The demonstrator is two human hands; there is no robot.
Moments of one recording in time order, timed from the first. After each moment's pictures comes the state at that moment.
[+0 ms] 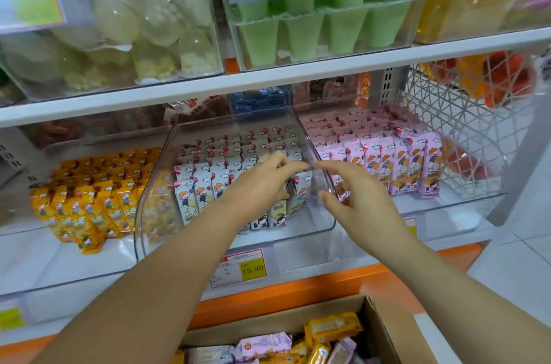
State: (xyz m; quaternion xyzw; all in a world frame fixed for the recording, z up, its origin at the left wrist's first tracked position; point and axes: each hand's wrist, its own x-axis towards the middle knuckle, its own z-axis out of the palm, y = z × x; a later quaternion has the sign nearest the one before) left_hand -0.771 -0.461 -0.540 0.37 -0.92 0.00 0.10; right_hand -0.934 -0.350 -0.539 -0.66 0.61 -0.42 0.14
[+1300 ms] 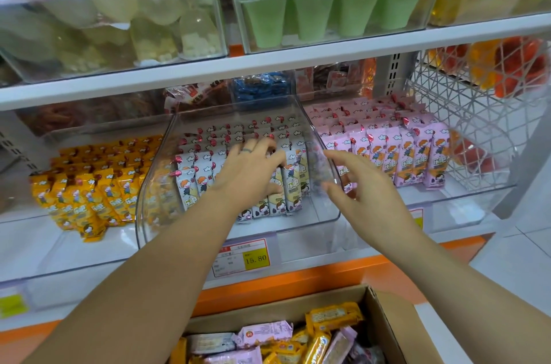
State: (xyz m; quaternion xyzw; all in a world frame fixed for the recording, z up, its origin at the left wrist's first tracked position) left_hand -0.756 -0.469 -0.542 0.42 -0.90 0.14 0.06; right_hand -0.930 -0.347 -0.540 -0.65 0.62 -0.42 0.14
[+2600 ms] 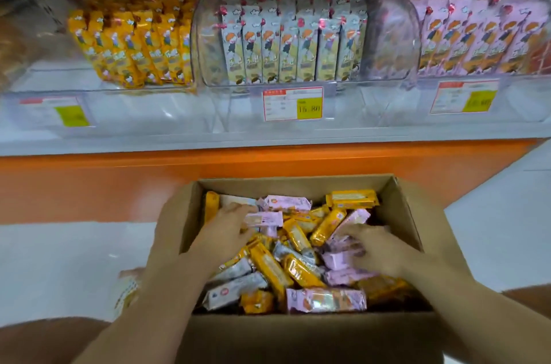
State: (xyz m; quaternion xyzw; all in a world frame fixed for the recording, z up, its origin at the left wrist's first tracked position) left_hand -0.616 -0.278 -0.746 0.59 -0.76 -0.28 -0.01; right_hand -0.907 -0.236 -0.743 -0.71 0.60 0.08 0.35
